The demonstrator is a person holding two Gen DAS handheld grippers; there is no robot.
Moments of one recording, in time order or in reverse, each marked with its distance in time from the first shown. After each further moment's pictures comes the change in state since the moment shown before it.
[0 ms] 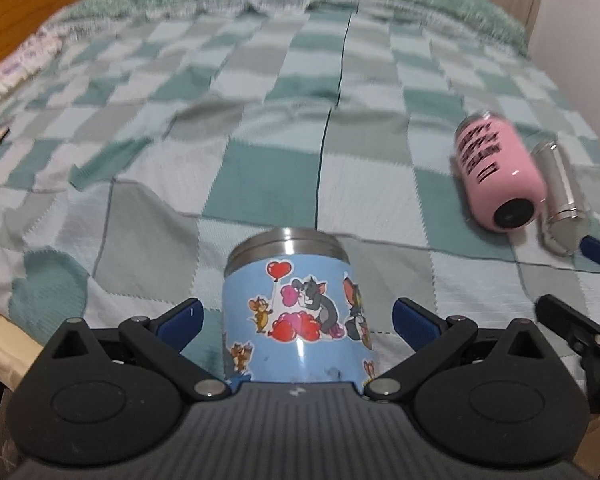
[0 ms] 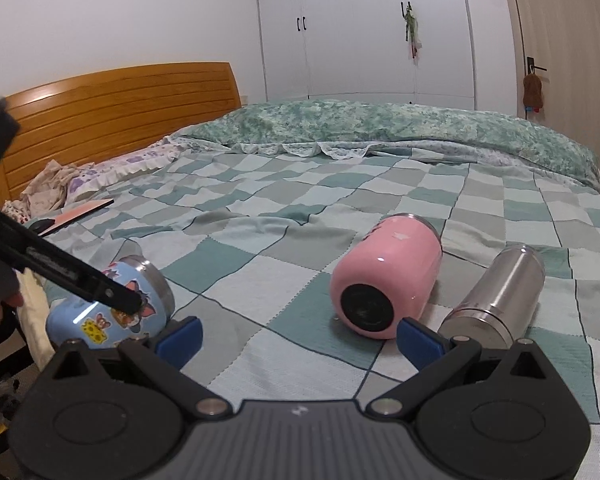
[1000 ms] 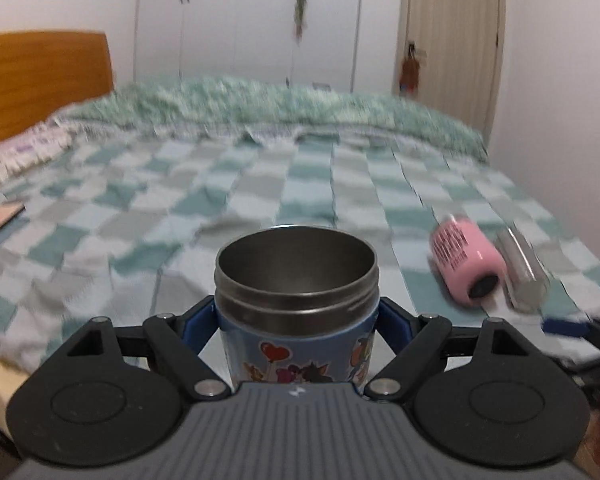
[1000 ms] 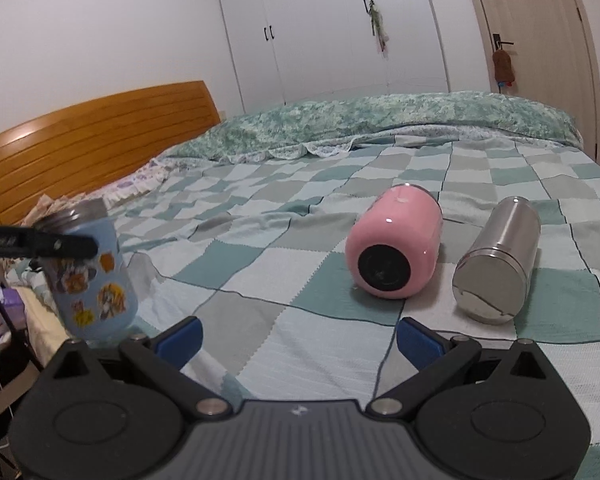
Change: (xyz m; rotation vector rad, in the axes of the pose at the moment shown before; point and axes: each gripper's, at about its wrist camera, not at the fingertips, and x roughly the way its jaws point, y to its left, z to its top) left arm -0.068 0.050 -0.043 0.013 -0.484 -0.085; right arm -0.015 0.019 -0.029 0.134 -0.037 -0.017
